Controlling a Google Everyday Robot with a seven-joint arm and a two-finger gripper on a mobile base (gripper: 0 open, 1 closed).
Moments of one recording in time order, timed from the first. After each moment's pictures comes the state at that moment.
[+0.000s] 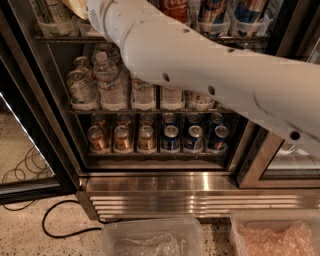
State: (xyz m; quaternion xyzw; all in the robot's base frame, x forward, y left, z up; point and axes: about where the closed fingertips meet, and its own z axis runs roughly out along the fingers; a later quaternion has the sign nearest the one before) arm 0.627 0.127 1.132 -0.23 0.59 0.18 0.76
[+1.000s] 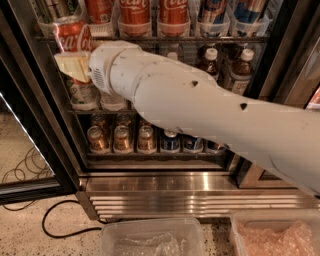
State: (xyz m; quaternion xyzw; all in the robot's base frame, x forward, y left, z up) arm 0.567 0.143 1.023 -0.28 0.68 0.24 0.64
